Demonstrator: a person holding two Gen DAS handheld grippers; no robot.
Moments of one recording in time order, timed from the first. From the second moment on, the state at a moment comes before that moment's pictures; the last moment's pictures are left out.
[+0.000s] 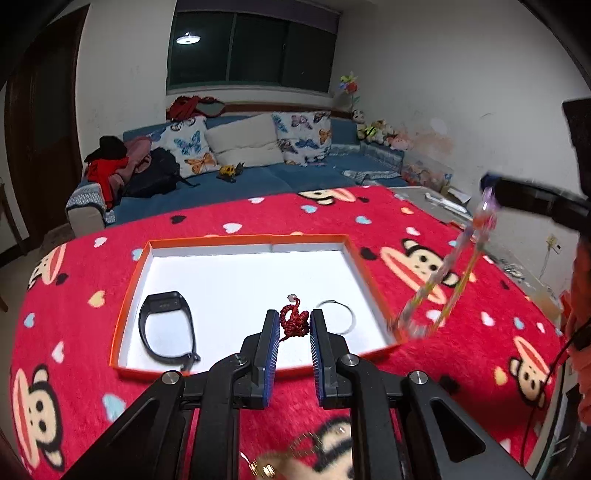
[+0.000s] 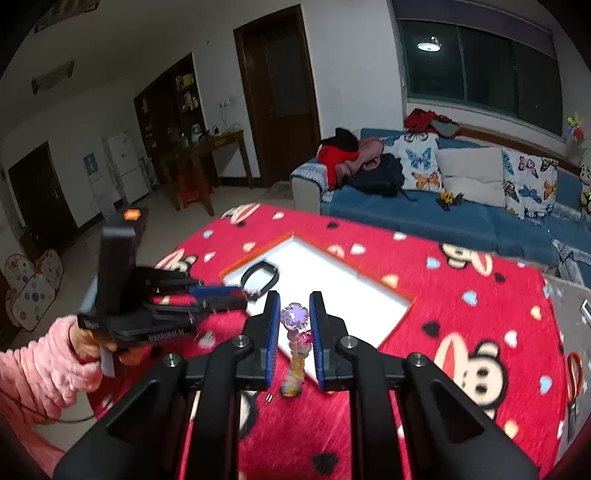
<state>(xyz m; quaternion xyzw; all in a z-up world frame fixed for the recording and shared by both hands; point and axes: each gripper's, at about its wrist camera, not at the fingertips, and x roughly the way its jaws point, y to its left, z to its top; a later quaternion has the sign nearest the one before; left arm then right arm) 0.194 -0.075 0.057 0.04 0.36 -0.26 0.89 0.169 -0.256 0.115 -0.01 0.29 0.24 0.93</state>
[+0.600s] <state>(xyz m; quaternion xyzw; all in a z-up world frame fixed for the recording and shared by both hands) 0.262 -0.096 -0.028 0.05 0.45 -0.25 0.86 0.283 -0.262 0.053 0.01 0.35 0.18 0.92</state>
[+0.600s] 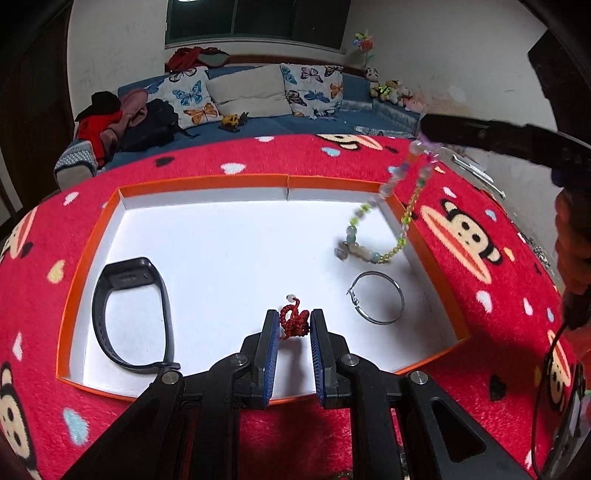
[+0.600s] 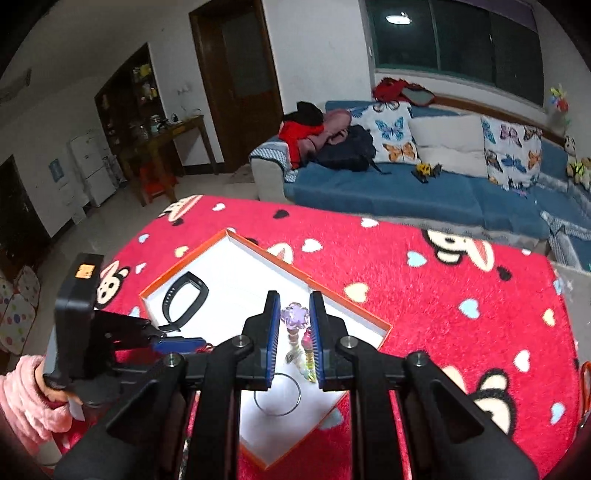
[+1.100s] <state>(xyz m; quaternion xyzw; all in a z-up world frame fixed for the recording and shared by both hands) 0.262 -0.105 -0.037 0.07 0.46 -0.24 0.85 0.306 -0.266 -0.004 0.01 0.42 0.15 0.90</state>
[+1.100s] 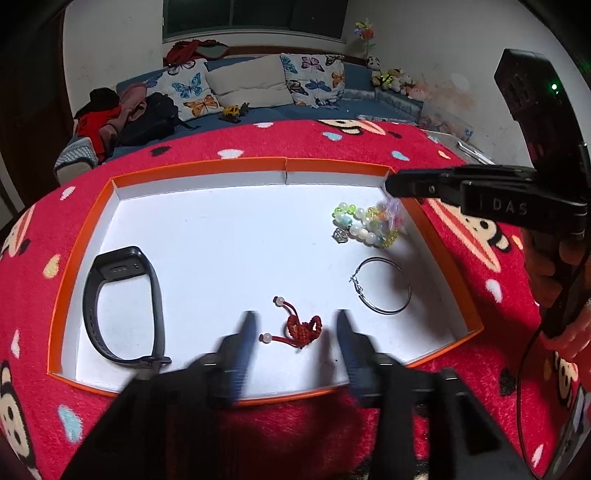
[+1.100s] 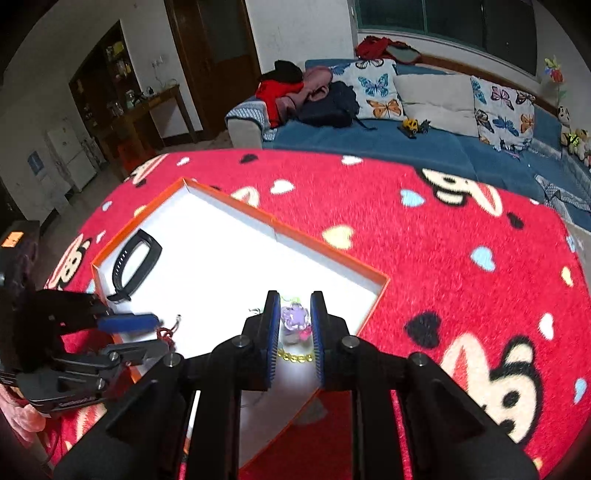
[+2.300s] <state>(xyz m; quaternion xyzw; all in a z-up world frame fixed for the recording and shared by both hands) 0.104 -0.020 0.009 0.00 0.42 -0.18 0.89 0.149 -0.217 -0.025 0.01 0.44 0.24 0.86</state>
